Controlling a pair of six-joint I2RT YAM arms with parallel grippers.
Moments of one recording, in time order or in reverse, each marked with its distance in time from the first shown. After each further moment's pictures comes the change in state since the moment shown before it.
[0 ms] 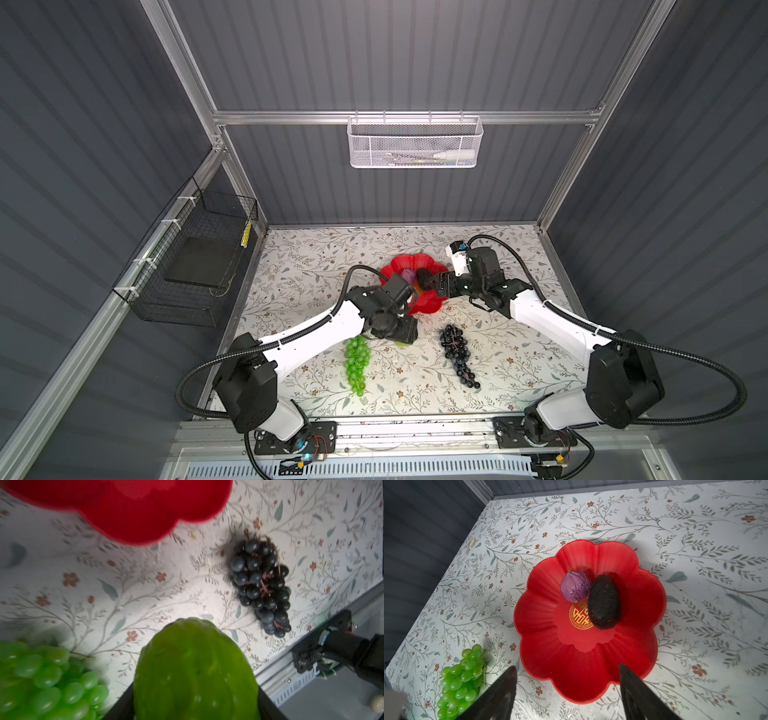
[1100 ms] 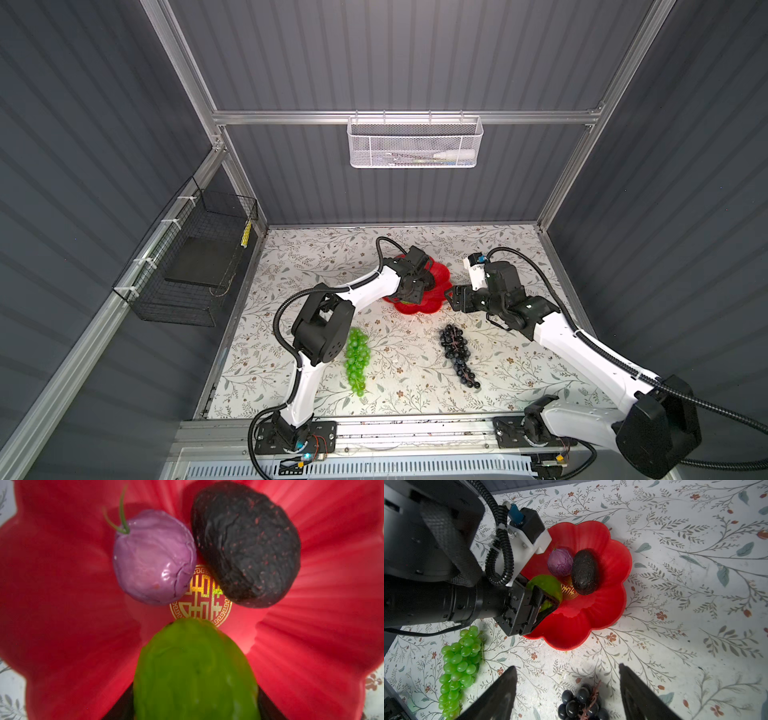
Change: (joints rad) left arm 0.116 0.584 0.428 0.129 -0.218 0.164; right arm 0.000 -0.258 -0.141 -0.138 0.080 0.041
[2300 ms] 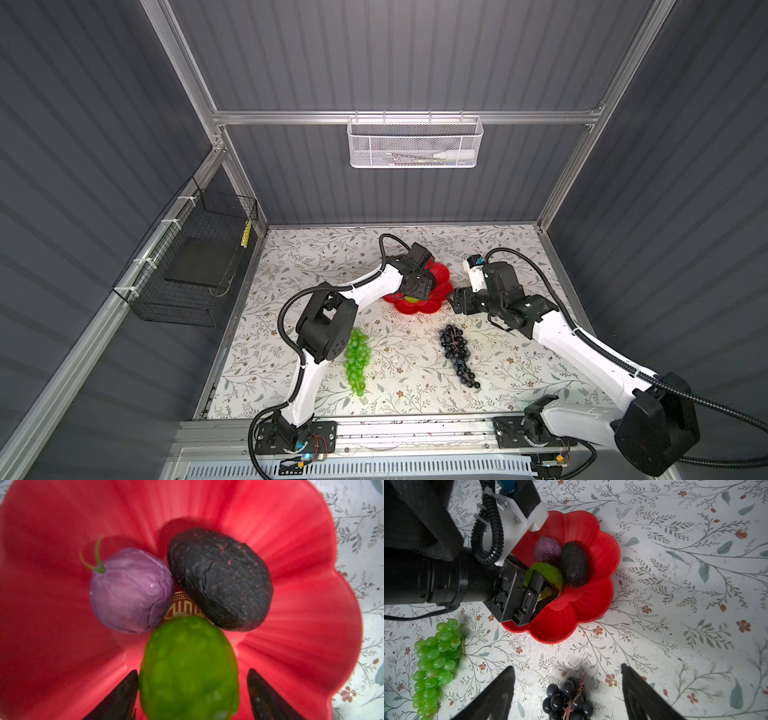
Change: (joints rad) left arm 0.001 0.041 0.052 0.039 0.031 0.008; right arm 0.000 0.014 0.011 -0.051 0.050 -0.058
